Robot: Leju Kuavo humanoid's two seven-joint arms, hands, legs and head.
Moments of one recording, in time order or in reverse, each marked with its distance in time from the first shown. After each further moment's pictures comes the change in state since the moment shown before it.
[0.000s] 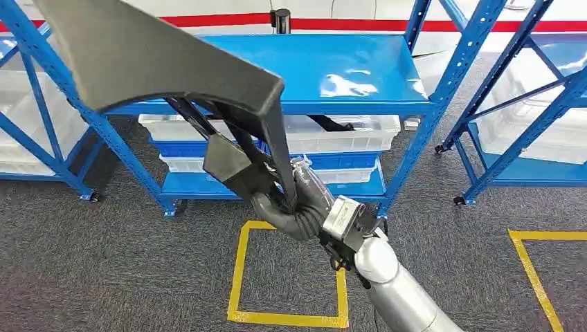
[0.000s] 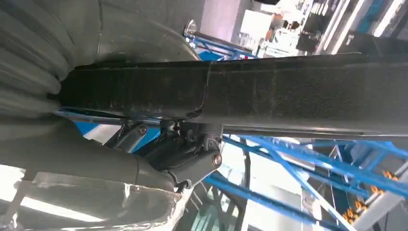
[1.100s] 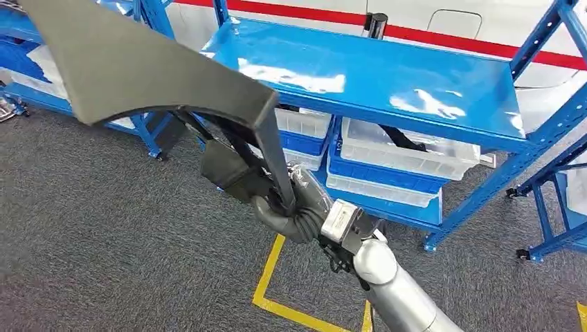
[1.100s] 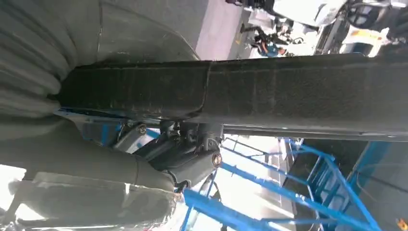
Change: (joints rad) left arm -0.002 0.000 0.000 0.000 -0.021 -0.035 -0.056; right arm 0.000 -0.008 0.015 0.000 0.001 -0.010 -0.008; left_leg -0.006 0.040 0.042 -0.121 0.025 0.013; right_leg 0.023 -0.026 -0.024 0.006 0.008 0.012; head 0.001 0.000
